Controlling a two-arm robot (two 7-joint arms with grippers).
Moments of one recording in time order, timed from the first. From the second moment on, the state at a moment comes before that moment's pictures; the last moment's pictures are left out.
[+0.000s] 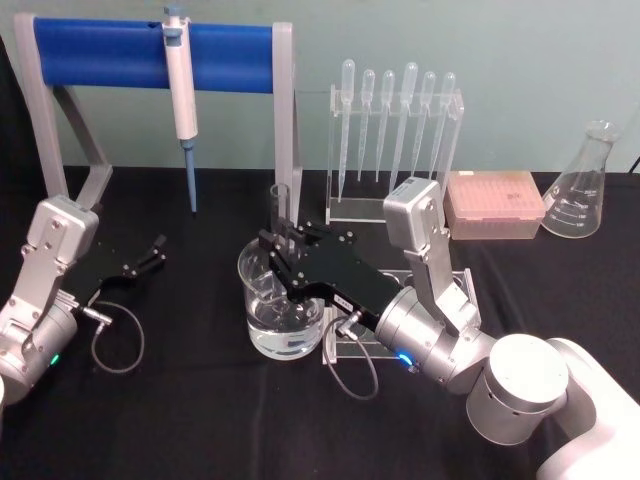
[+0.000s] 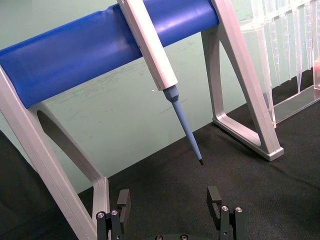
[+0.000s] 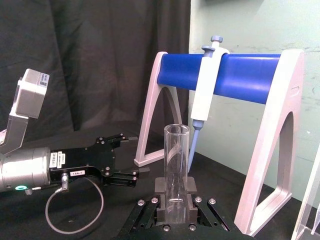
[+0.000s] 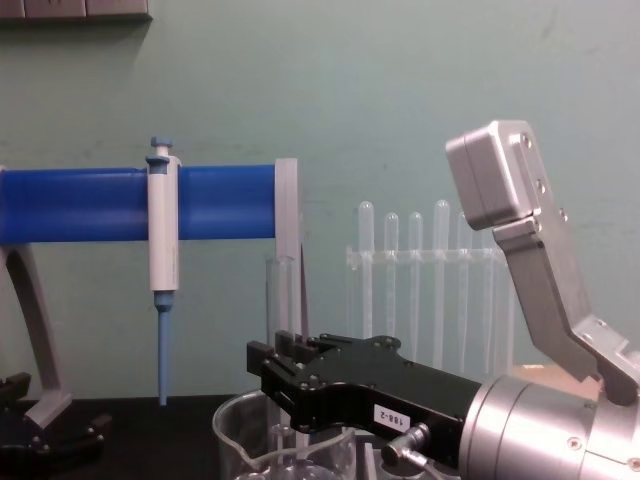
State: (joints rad) left arm -0.20 0.60 0.45 -1.41 -0.25 -0.12 0.03; right arm 0.27 0.20 -0.49 -1.43 0.25 -0.09 0.41
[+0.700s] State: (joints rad) left arm -0.20 0.60 0.45 -1.41 -0.25 -0.12 0.03; right arm 0.27 0.20 -0.49 -1.43 0.25 -0.09 0.41
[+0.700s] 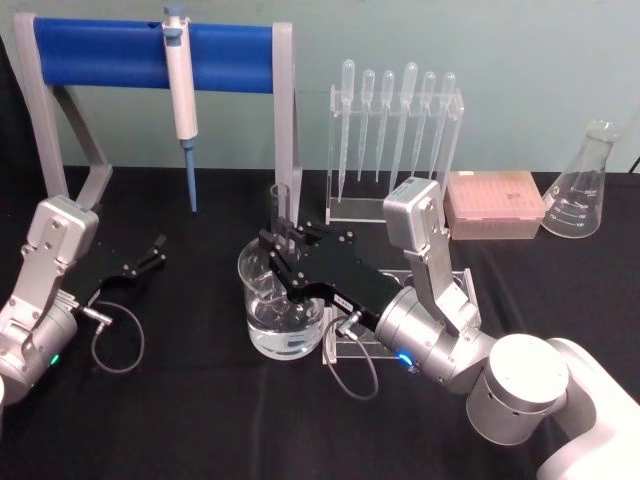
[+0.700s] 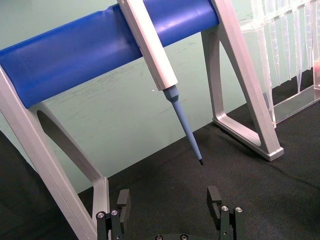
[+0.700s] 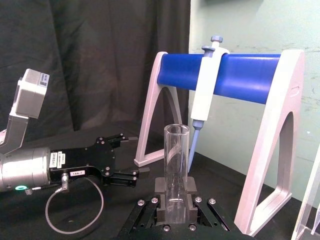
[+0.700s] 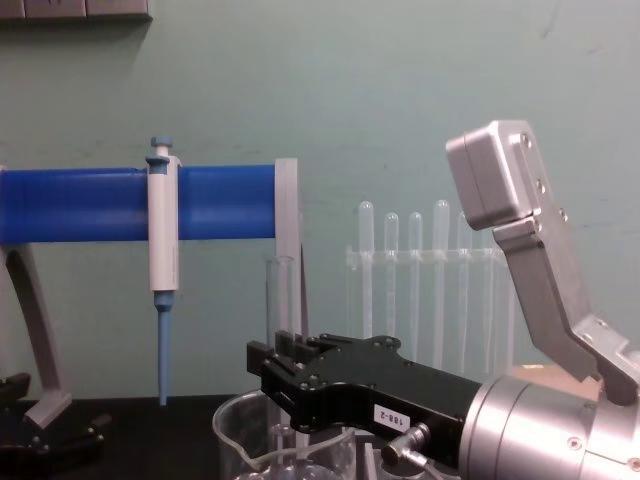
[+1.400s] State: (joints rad) left arm -0.20 0.60 0.45 -1.41 -0.25 -0.12 0.03; right arm 0.27 0.20 -0.49 -1.43 0.25 -0.09 0.41
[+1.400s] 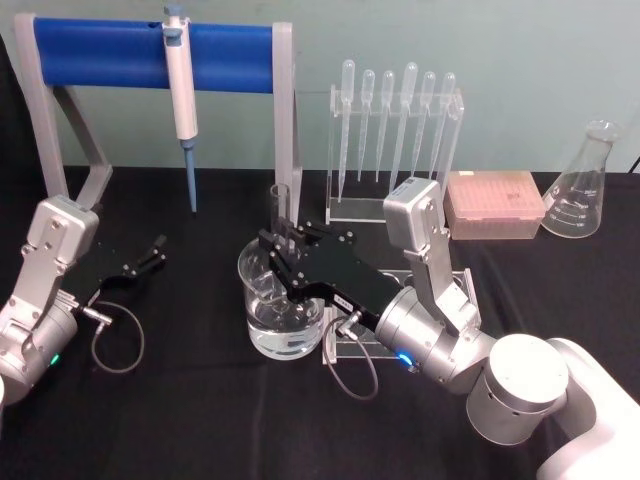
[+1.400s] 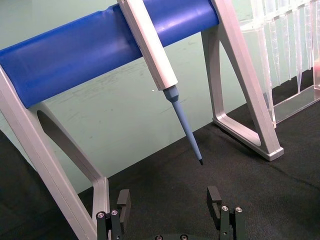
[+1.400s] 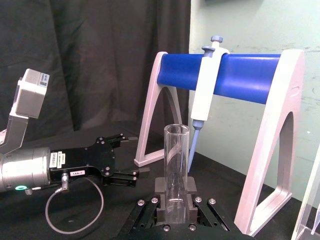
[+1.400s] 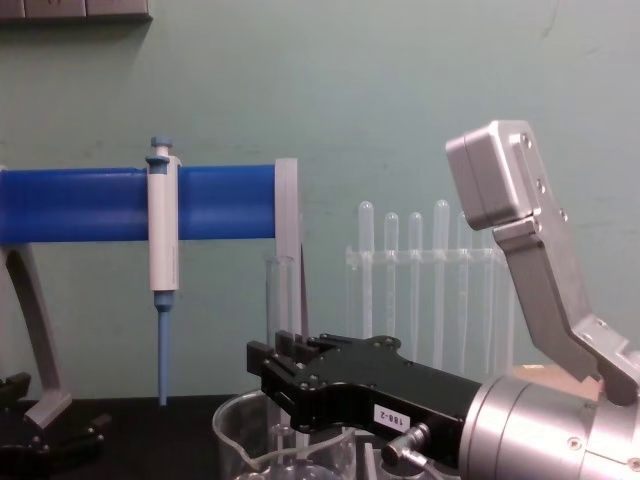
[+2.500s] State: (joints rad) left arm -0.20 0.60 0.45 -1.41 -0.25 -0.12 0.03; right arm 0.27 0.20 -0.49 -1.43 0.25 -0.09 0.41
